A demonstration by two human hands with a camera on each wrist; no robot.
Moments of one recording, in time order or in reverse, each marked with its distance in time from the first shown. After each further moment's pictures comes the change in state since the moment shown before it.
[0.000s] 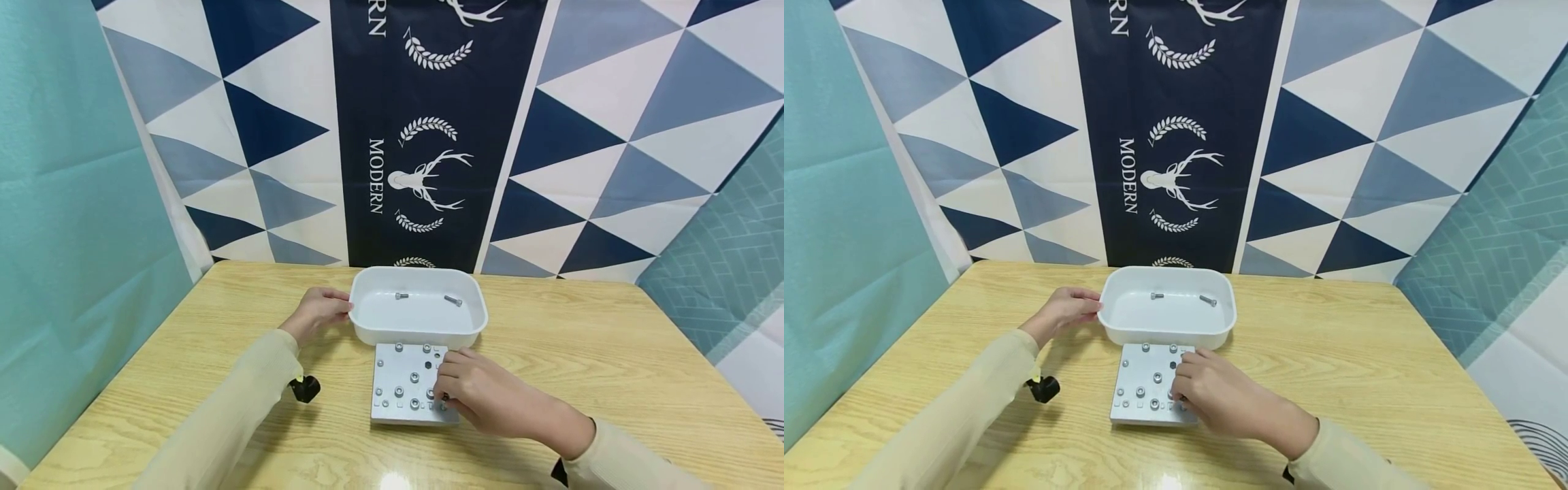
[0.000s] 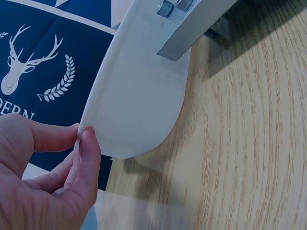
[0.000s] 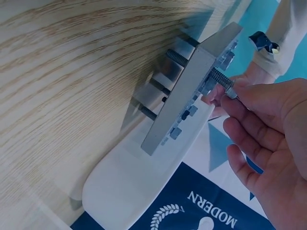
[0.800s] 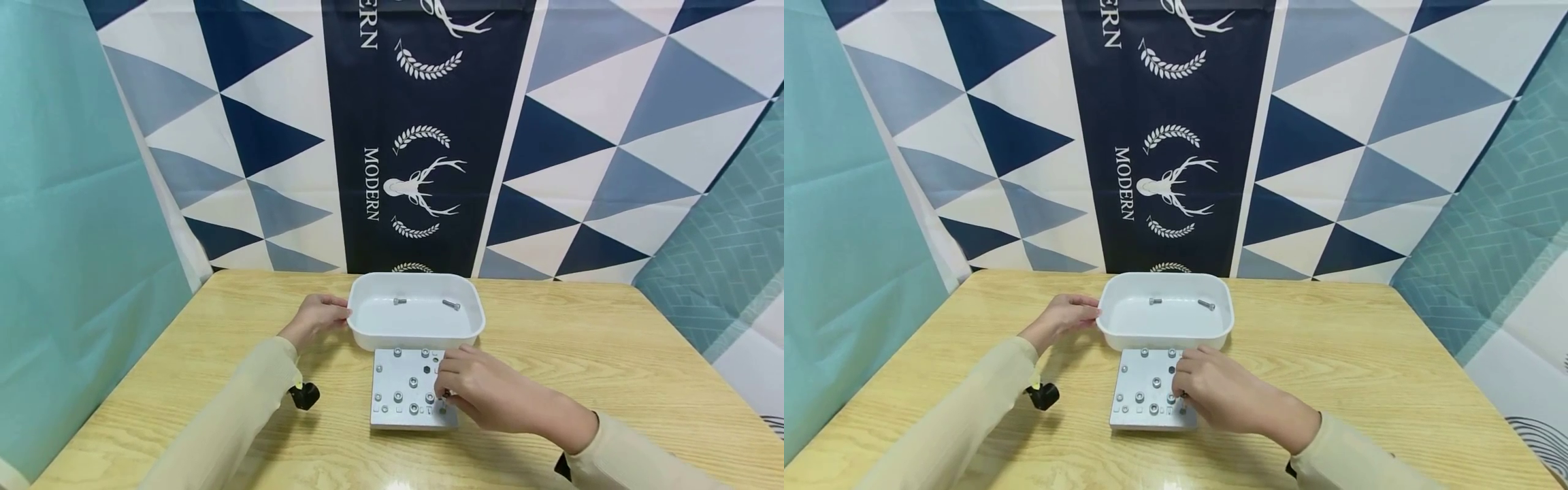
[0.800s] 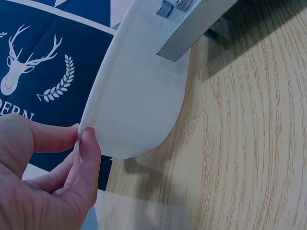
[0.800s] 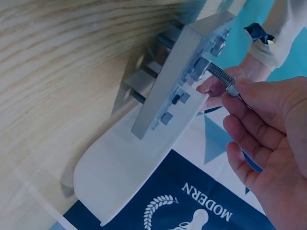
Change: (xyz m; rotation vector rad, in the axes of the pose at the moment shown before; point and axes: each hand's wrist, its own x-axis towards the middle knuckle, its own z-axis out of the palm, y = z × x) left_hand -0.002 0.001 0.002 0.006 0.007 0.014; right_hand 0.002 0.004 -0.014 -0.010 -0.011 0.010
